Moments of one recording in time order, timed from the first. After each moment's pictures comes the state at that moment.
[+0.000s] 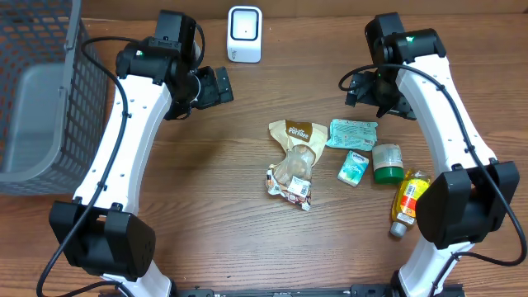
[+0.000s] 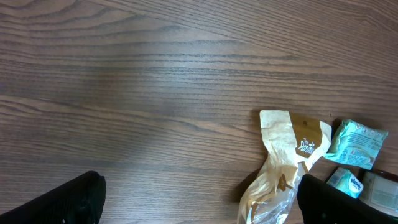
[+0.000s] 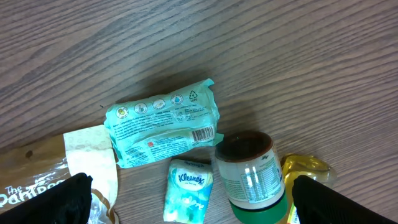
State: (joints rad) left arm -0.20 1.82 1.78 -1.19 0.13 -0.46; right arm 0.16 1.96 1.85 -1.36 0.18 0.48
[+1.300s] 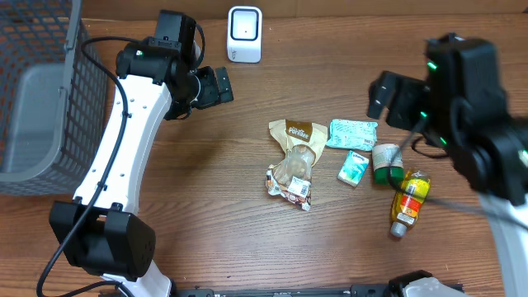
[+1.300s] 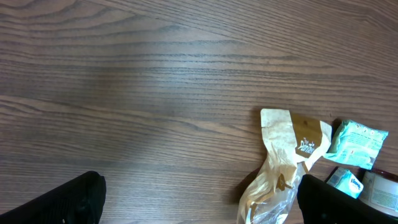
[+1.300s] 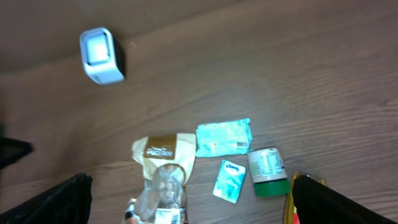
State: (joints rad) left arm -0.20 1.82 1.78 -1.19 0.13 -0.46; right arm 0.29 1.32 1.85 -1.36 0.18 0.48
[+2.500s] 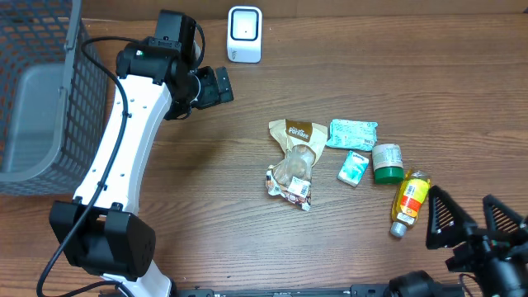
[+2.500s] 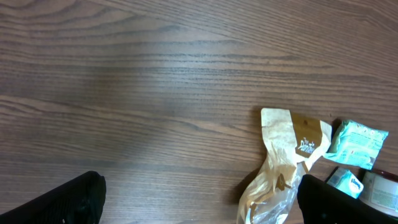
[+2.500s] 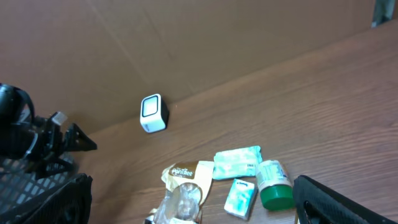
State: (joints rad) left arm -0.20 1.82 1.78 -1.19 0.13 -0.46; right arm 0.27 0.41 1.24 -1.12 0.16 0.49
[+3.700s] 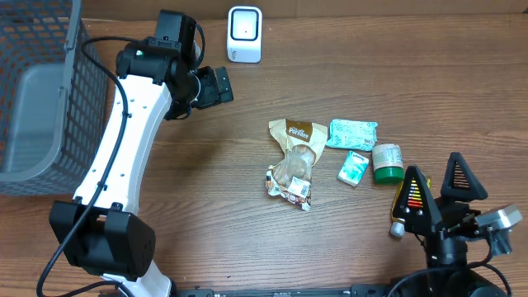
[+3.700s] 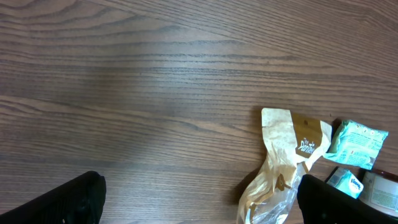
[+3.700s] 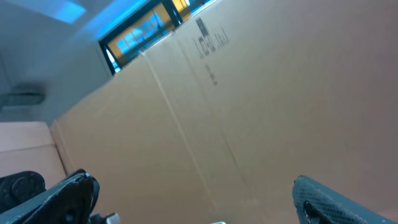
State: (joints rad) left arm -0.20 1.82 1.78 -1.19 0.13 -0.46; right arm 0.19 0.02 0.30 0.18 0.04 0.49
